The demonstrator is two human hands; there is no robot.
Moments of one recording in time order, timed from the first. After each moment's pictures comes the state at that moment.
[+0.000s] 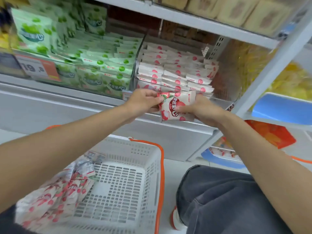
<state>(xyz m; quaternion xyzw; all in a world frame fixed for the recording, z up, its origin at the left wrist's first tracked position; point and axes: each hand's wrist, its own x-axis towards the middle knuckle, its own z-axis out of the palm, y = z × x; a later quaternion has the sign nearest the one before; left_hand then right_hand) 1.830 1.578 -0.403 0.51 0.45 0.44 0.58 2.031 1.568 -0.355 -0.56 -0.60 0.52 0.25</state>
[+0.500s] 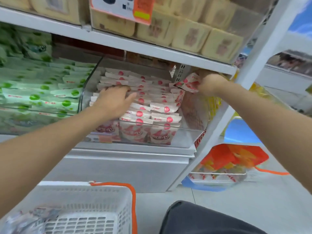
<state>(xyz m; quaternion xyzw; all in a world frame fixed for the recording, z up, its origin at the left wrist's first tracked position) 1.857 1.714 -0.376 0.79 0.57 0.22 0.05 2.141 1.718 -0.265 -0.69 -0.72 -0.08 -0.03</state>
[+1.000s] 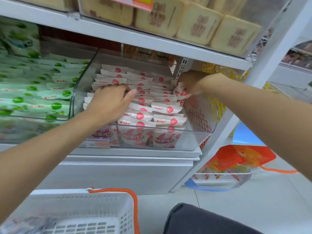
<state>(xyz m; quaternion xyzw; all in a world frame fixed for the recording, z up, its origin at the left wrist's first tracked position) 1.857 1.716 -0.383 0.80 0.54 0.26 0.03 2.115 1.761 -0.291 -0.64 -0.74 -0.10 -0.16</state>
